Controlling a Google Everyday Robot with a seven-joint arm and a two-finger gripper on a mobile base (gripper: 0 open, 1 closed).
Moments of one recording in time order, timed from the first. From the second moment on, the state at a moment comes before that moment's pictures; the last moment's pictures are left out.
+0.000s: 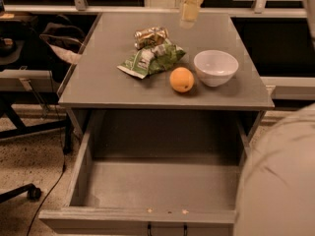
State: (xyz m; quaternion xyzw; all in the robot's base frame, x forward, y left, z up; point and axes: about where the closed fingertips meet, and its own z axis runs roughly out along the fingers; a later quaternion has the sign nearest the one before) arm 0.629 -0.048 1.076 -0.76 0.59 -0.05 0.26
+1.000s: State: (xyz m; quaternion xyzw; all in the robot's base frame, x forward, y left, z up) arm 0.659 -0.021 1.014 -0.77 0.60 -0.02 0.22
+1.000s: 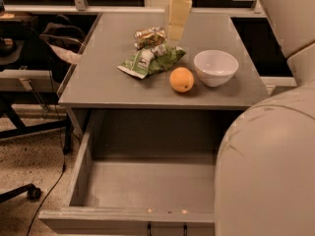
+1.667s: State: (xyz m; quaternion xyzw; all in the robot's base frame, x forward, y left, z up) arm 0.670 -0.015 1.010 -0.75 0.61 -0.02 0.25
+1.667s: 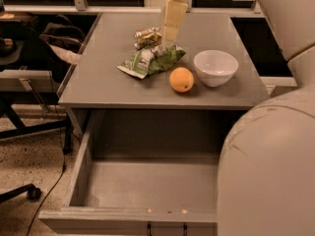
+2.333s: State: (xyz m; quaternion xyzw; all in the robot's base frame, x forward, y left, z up) arm 0.703 0.013 1.004 -0.75 0.60 -0.03 0.28
